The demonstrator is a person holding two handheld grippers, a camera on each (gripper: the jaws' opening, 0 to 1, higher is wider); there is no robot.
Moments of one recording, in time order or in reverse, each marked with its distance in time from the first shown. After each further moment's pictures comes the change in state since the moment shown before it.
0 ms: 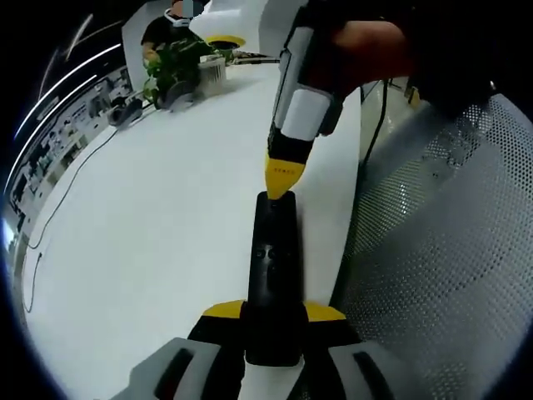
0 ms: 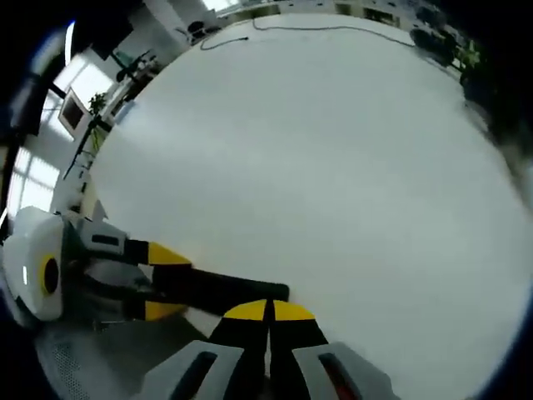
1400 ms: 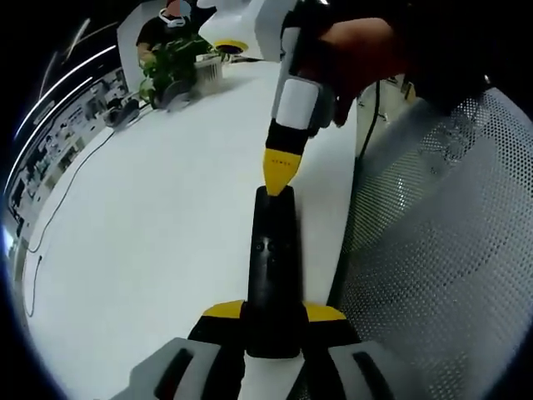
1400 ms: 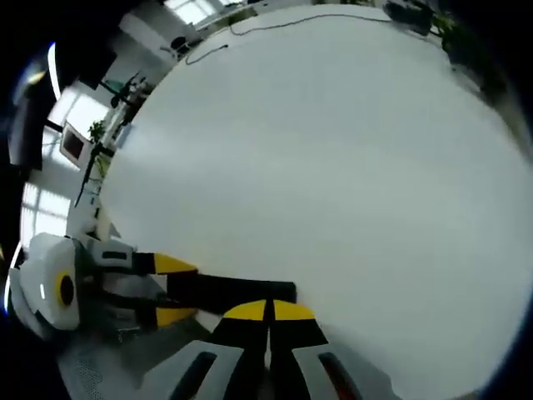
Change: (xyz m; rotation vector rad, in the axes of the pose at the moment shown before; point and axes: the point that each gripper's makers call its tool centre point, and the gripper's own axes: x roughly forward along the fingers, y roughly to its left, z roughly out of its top) left arm -0.004 0.000 -0.005 0.020 0.012 -0.009; right arm 0.002 0.016 -0.003 0.077 -0.002 0.108
